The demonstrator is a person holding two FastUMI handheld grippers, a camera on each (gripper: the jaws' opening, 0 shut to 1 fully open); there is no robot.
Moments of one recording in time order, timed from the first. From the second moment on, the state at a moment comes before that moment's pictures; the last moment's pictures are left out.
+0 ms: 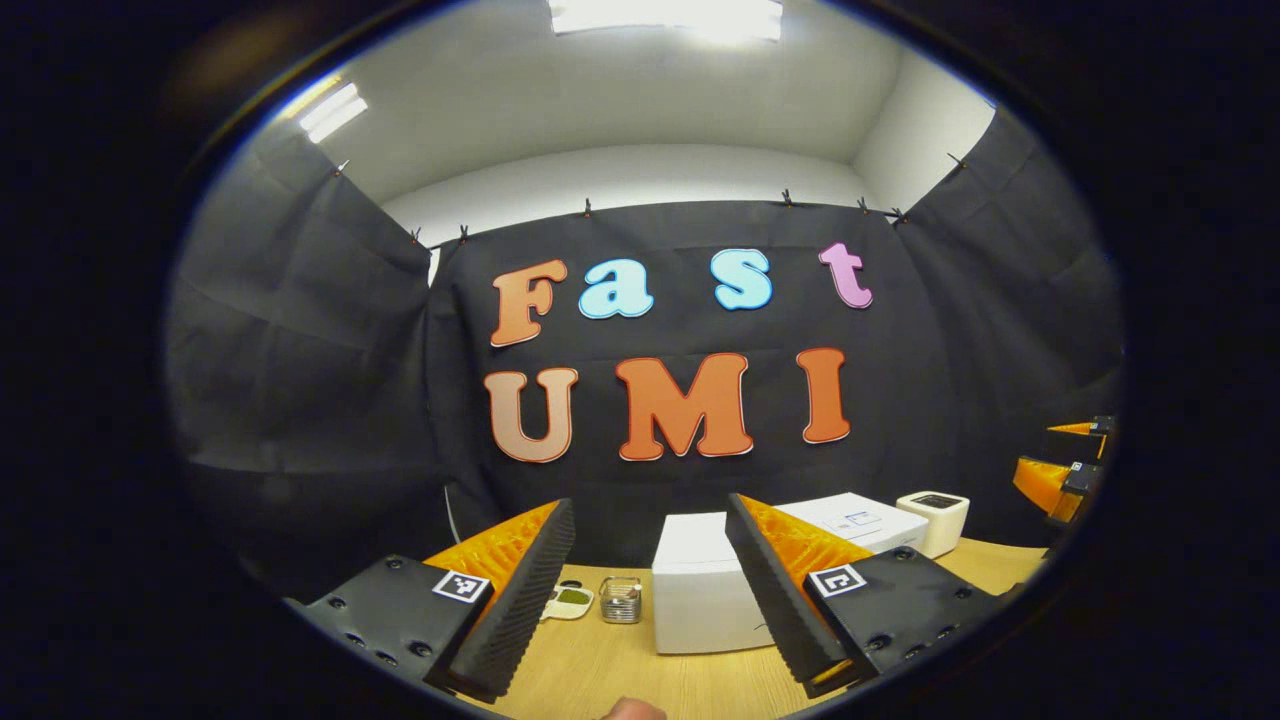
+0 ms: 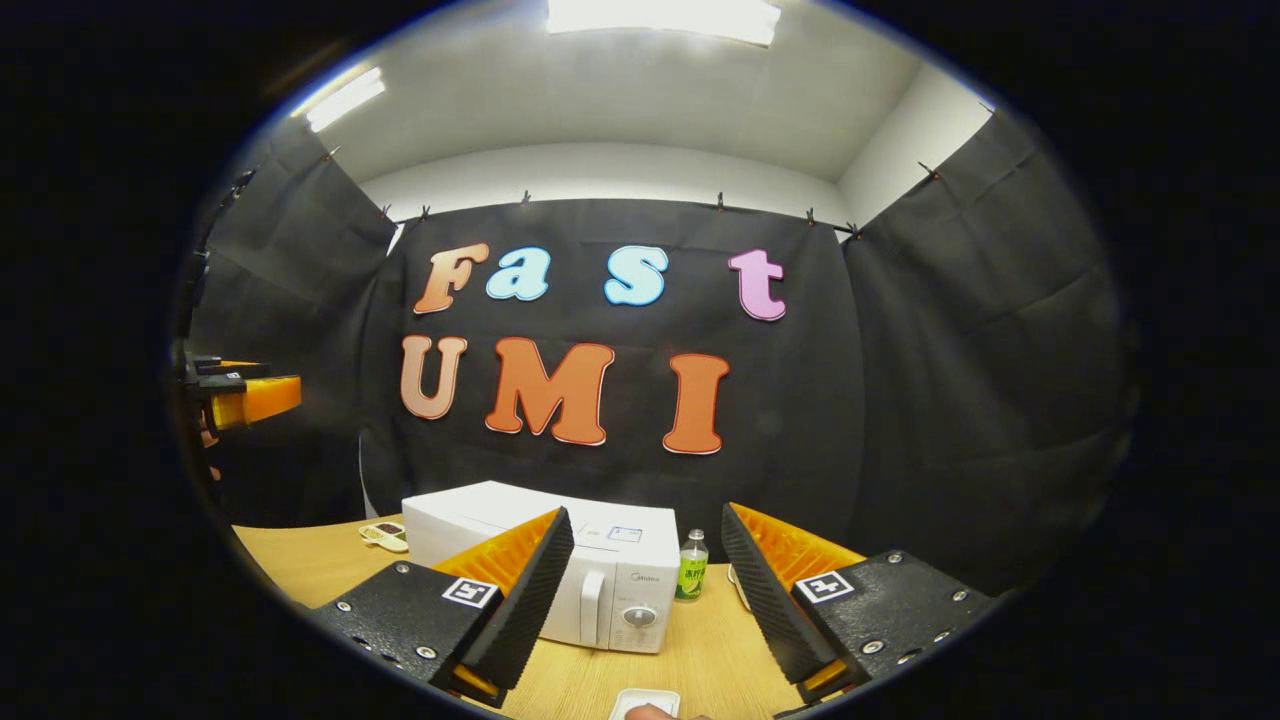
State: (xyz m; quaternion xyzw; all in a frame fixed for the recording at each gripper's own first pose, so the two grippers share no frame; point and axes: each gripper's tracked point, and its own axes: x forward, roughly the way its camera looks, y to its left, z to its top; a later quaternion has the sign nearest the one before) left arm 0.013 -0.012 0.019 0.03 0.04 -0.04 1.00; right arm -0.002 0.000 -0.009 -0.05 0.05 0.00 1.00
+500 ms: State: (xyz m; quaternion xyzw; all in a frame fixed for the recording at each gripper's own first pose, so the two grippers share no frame) left arm 0.021 0.020 0.049 0.03 0.04 -0.01 1.00; right arm 0.007 0.003 0.024 -0.06 0.04 0.00 1.00
